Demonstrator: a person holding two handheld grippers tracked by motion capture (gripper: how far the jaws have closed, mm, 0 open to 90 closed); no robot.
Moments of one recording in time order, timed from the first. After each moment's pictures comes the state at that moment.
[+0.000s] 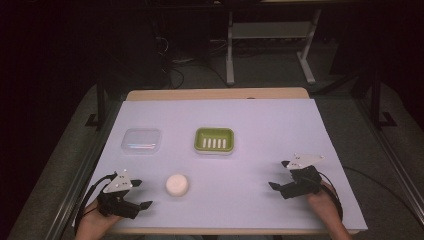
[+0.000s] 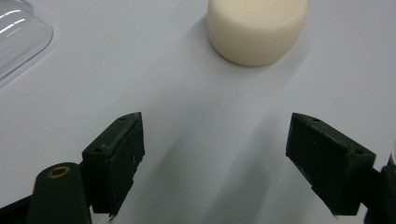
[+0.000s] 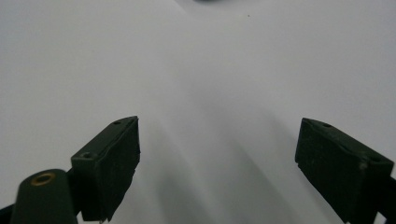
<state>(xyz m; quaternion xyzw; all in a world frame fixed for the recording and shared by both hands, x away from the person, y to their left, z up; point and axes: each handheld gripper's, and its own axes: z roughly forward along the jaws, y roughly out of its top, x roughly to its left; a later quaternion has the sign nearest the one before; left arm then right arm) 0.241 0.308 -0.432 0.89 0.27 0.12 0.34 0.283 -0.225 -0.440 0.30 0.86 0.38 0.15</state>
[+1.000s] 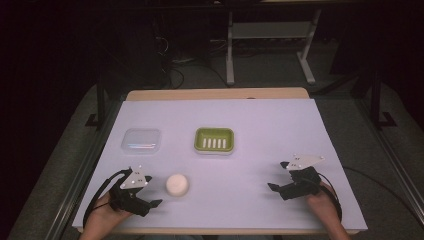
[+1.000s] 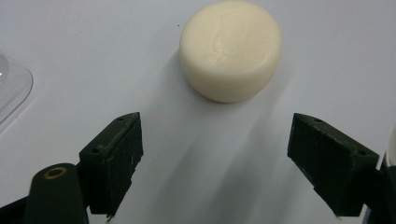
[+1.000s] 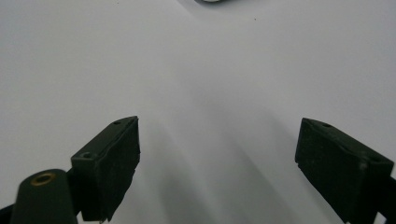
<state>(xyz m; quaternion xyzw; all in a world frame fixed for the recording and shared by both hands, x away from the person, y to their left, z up) 0.249 0.270 -0.414 0.92 0.23 0.13 0.31 0.280 -0.223 -0.440 0.30 0.86 0.38 0.14</state>
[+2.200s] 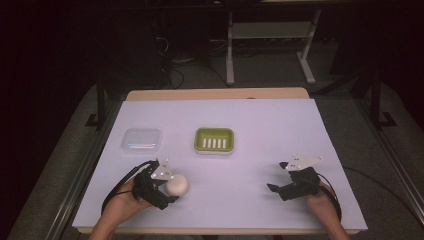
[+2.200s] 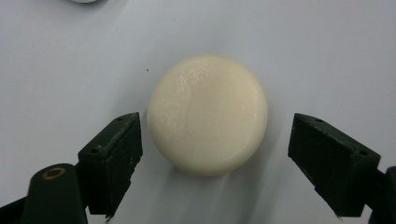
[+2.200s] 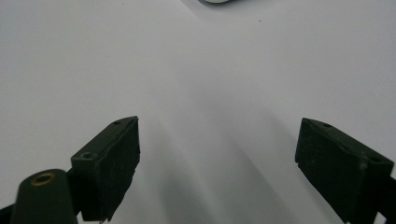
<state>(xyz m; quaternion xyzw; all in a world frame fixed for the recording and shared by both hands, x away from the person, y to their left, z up) 0.274 0.213 -0.408 0.95 0.18 0.10 0.25 0.279 -0.221 -0.439 0.30 0.86 0.38 0.14</state>
